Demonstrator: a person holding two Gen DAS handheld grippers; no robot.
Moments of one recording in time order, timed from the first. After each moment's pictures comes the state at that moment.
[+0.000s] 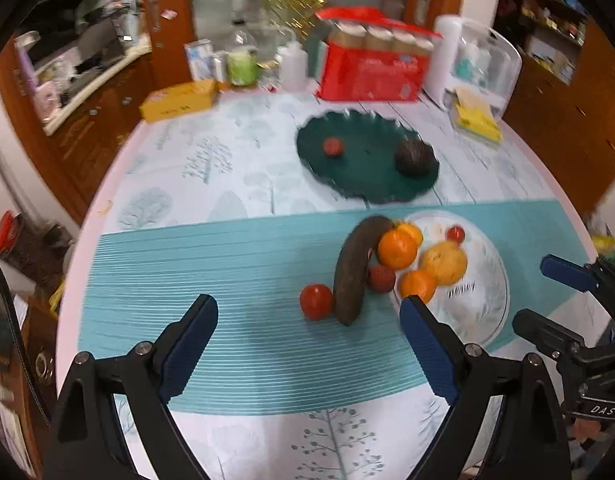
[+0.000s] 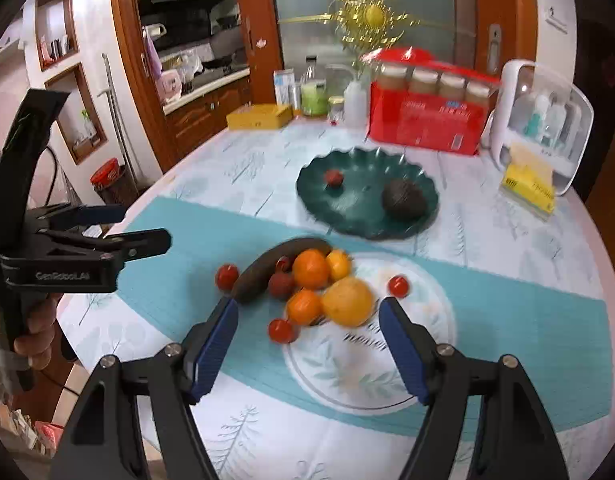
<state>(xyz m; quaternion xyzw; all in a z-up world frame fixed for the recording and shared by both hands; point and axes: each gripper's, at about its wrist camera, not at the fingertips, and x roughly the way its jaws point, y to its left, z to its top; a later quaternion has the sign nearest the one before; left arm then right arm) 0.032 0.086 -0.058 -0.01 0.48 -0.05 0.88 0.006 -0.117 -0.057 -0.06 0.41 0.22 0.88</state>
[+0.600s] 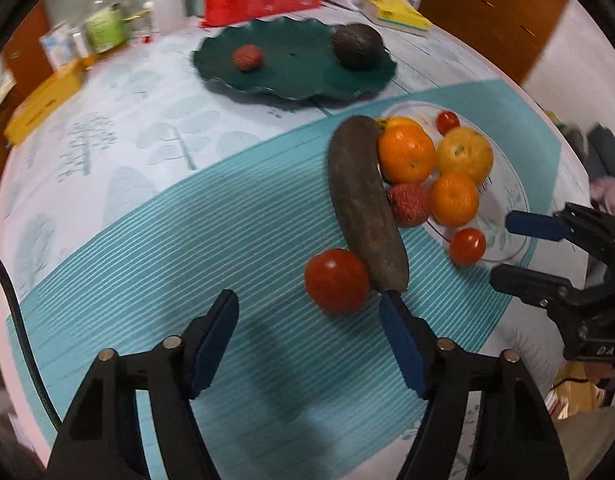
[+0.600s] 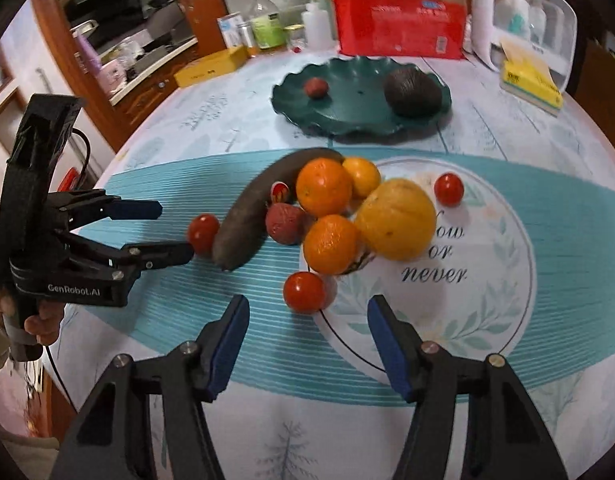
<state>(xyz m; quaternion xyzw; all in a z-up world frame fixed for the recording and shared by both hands) 0.104 0.098 -0.165 0.09 0.55 -0.26 0.79 0.028 -0.079 -0.150 0.02 0.50 0.13 0.86</state>
